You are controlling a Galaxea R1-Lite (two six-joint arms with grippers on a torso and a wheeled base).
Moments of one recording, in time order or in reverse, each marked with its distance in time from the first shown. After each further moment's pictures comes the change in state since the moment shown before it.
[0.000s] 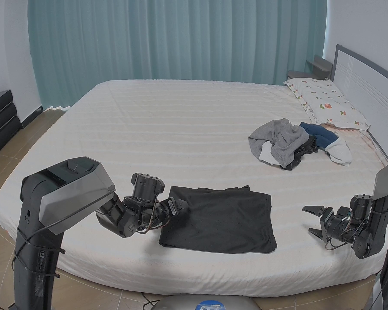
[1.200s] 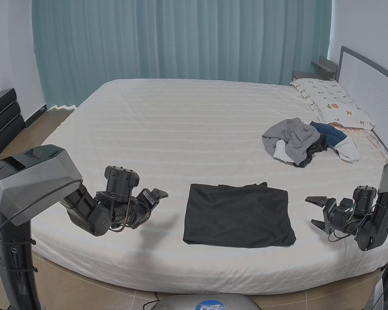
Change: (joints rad) left arm 0.070 -0.220 0.230 -0.011 -0.068 -0.353; right arm -0.009 -0.071 -0.055 0.065 0.003 0.005
